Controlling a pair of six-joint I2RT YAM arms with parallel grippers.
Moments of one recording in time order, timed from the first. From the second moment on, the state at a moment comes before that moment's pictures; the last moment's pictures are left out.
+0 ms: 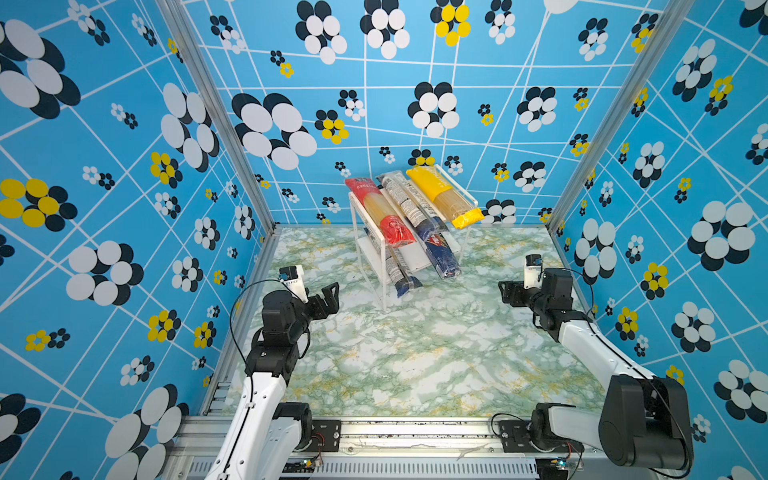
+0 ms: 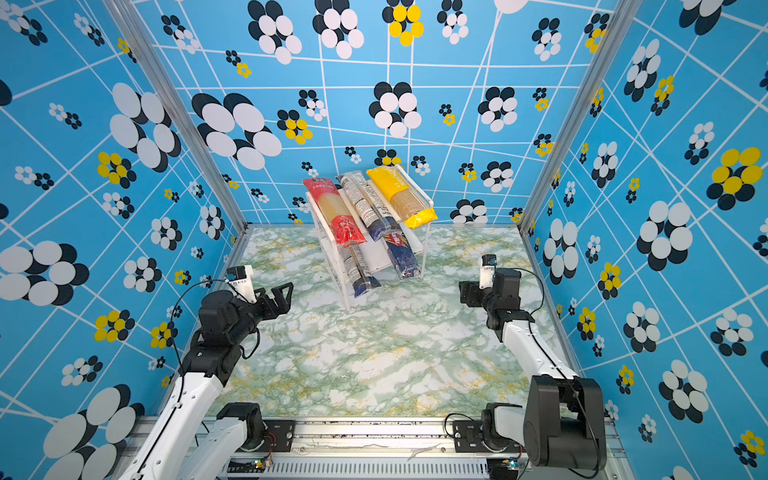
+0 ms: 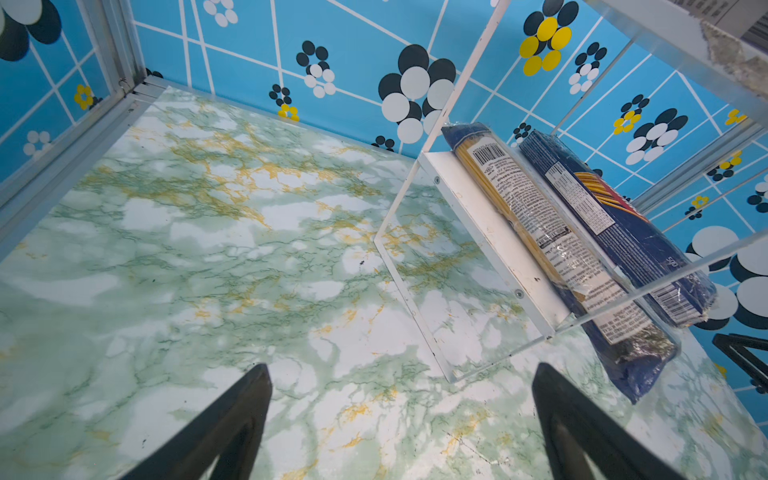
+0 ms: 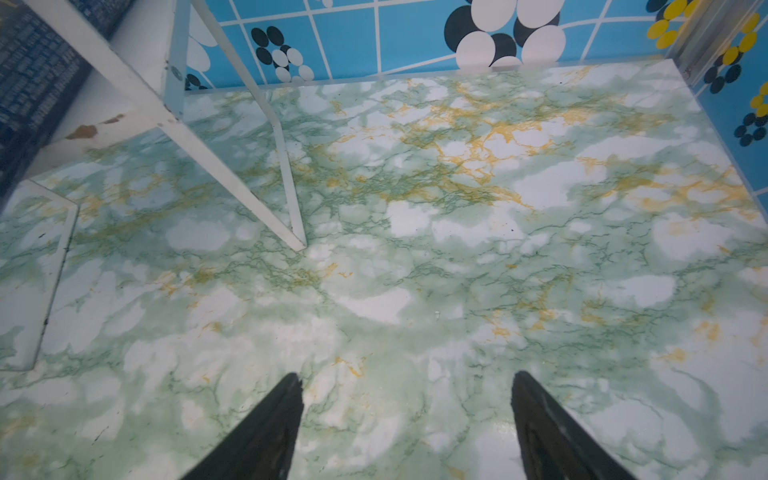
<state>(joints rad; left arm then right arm) -0.01 0.76 0.58 -0.15 0.22 -0.35 -0.06 1.27 0.66 0.03 -0.18 0.01</state>
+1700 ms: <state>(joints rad) 0.09 1.19 0.33 0.52 0.08 -0.13 -0.07 1.50 0.44 0.65 -0.06 0.07</state>
